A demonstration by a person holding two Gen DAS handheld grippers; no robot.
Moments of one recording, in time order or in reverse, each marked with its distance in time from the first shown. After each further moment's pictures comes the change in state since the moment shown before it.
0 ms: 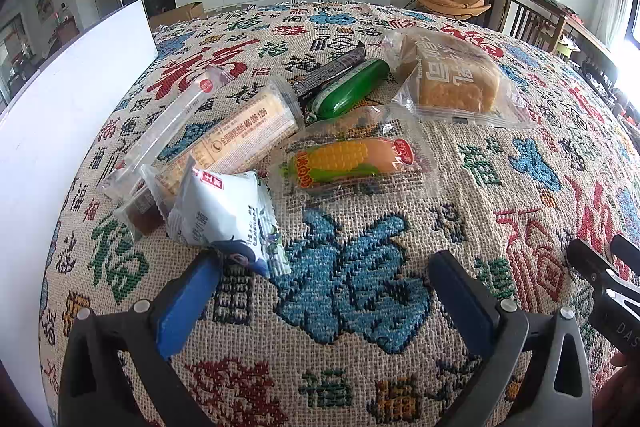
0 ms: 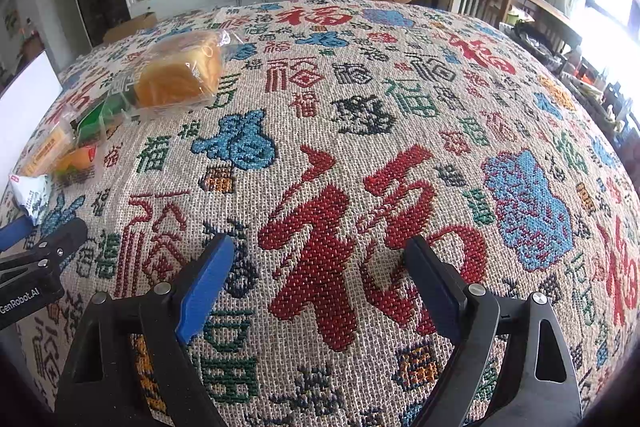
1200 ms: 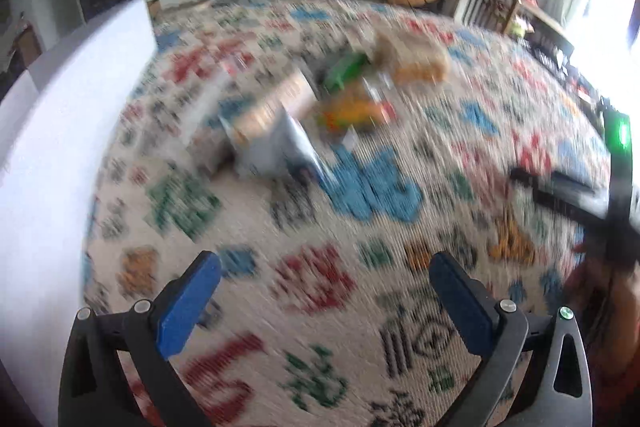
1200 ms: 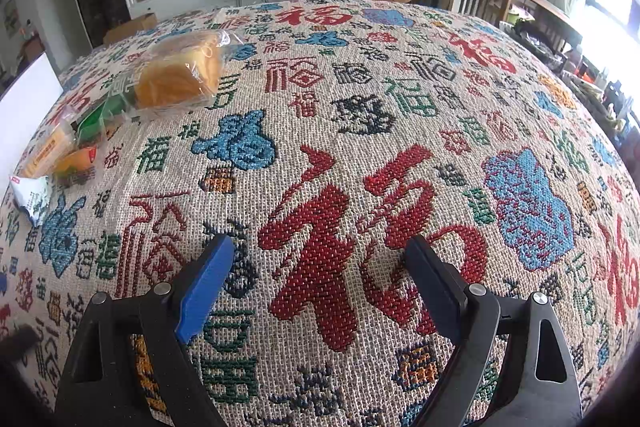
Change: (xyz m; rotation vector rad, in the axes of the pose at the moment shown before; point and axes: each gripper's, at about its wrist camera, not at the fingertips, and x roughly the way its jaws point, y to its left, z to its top) left arm -0.078 0.061 -0.021 0.075 0.027 -0.162; right arm -0.001 0.000 0.000 -0.001 0.002 -0.002
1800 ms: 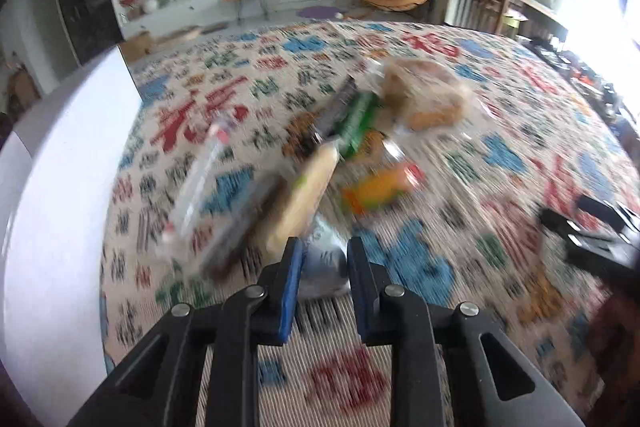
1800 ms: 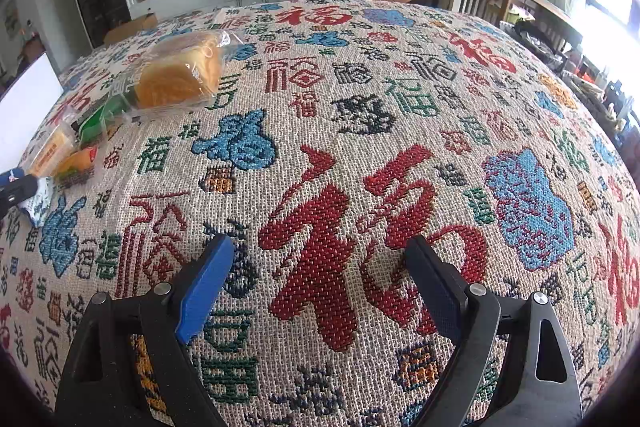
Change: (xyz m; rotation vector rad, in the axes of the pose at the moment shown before) left arm 0.024 0.001 0.029 0.125 -0.009 0.006; right arm 0.000 0.000 0.000 0.000 0.000 0.000
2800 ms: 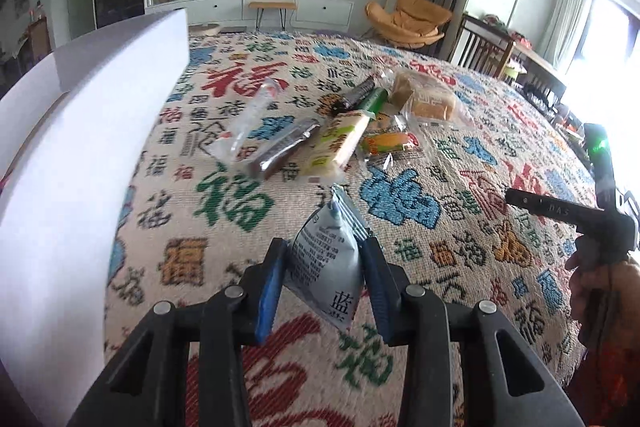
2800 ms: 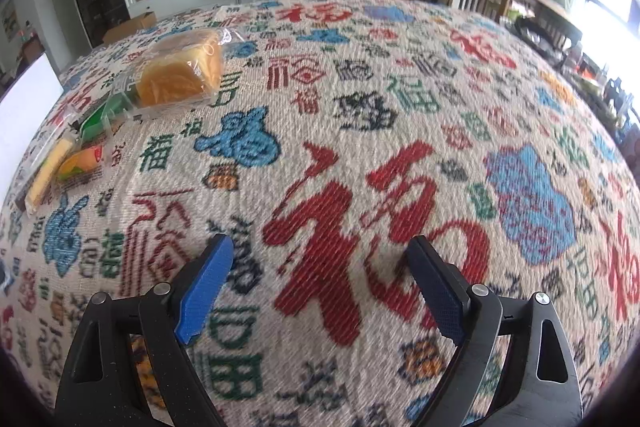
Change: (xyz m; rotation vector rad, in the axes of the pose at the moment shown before) left arm -0.048 0.032 -0.075 -0.179 -0.128 -0.050; right arm -0.002 0.003 -0.001 0.029 0.040 0.011
